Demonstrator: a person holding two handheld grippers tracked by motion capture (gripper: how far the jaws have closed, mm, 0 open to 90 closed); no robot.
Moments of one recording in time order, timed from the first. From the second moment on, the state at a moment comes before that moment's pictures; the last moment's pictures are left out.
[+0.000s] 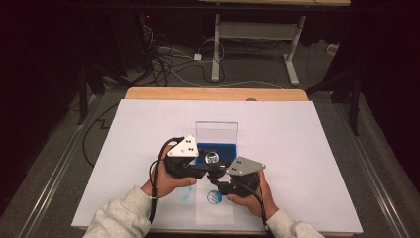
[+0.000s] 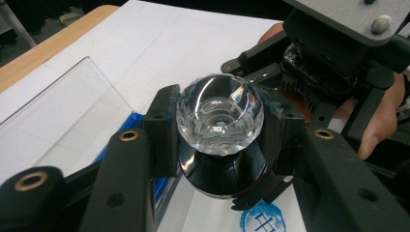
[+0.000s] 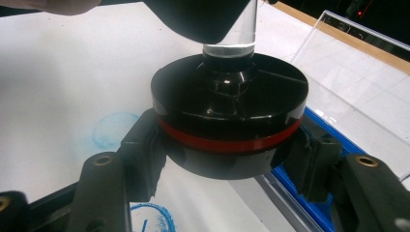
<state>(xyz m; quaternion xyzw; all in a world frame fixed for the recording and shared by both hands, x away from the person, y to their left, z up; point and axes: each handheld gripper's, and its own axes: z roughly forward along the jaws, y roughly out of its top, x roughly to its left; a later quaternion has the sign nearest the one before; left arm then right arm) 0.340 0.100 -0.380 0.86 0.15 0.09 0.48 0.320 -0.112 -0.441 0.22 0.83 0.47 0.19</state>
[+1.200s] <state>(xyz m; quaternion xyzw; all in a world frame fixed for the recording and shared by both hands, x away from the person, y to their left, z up) 0.336 0.099 -0.386 0.85 0.14 0.09 0.49 0.317 -0.115 -0.441 0.21 0.84 0.46 0.18</state>
